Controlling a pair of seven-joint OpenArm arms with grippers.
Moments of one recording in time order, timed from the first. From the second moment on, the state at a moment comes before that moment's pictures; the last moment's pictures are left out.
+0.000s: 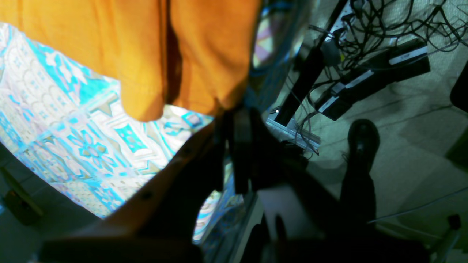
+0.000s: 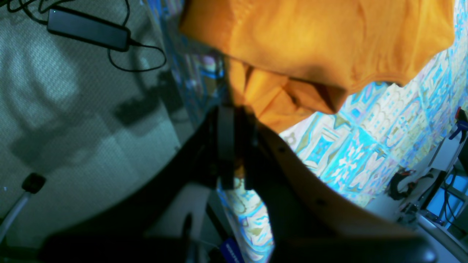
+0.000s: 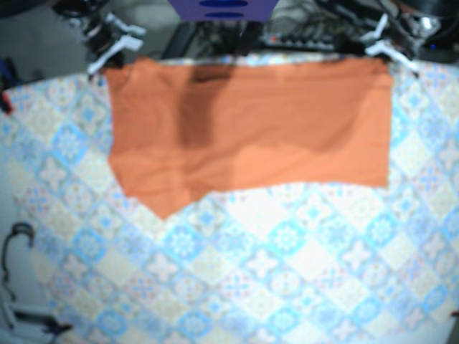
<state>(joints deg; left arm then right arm) 46.2 -40.0 -0.2 87.7 33.9 -16.5 7.8 -42.1 22.7 0.5 91.8 -61.0 17.8 4.9</state>
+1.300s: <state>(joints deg) 46.1 -40.0 -0.3 87.7 33.9 -16.5 7.8 -42.6 22.7 0.5 91.8 -61.0 17.8 4.9</state>
